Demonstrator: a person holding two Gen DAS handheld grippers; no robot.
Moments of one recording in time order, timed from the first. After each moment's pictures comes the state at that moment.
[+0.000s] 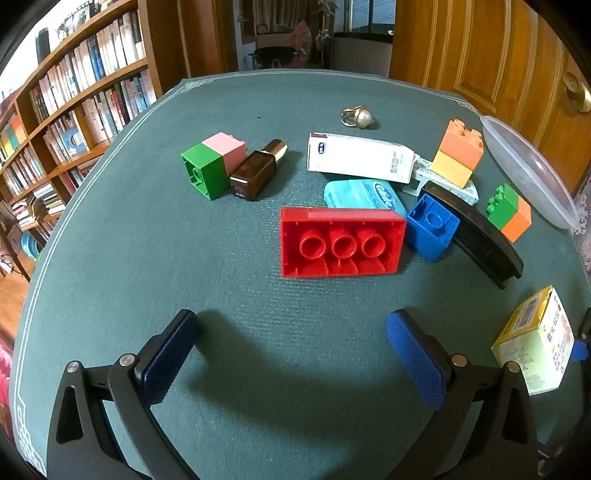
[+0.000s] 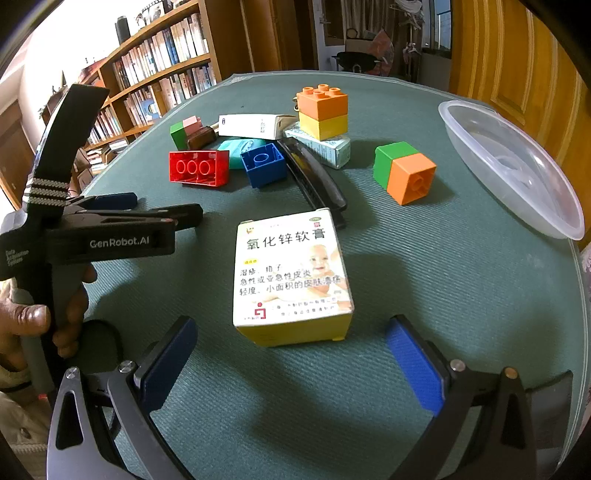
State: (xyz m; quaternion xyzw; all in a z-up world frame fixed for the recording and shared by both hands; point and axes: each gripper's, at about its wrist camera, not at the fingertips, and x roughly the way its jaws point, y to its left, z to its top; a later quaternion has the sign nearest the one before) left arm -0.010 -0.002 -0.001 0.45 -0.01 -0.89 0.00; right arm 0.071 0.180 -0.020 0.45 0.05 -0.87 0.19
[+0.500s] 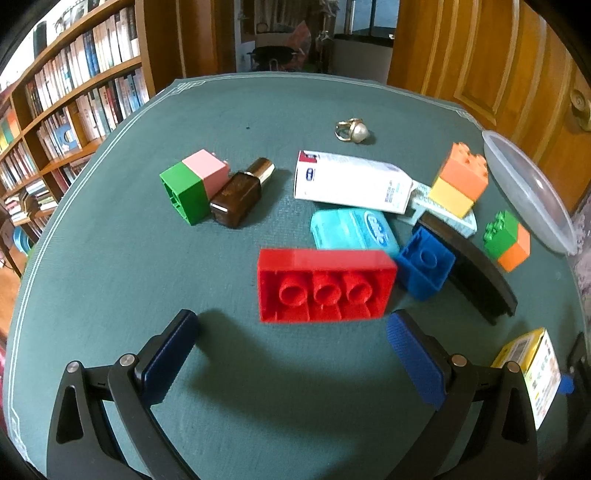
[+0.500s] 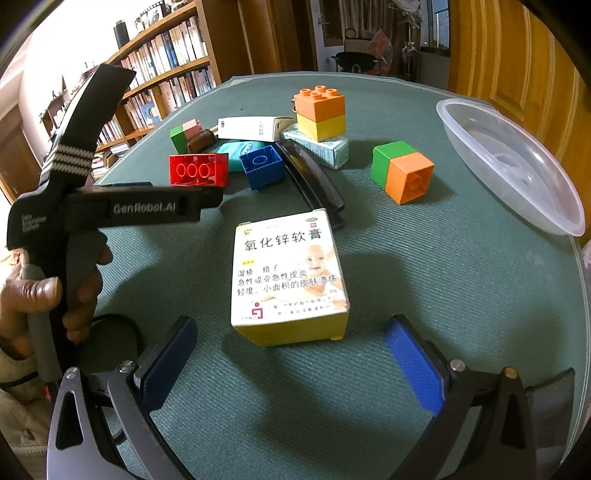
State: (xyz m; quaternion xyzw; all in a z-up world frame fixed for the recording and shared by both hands) left arm -0.031 0.005 0.006 0.45 0.02 -0.89 -0.01; right arm 0.070 0.182 -0.020 0.45 0.04 -0.87 0.20
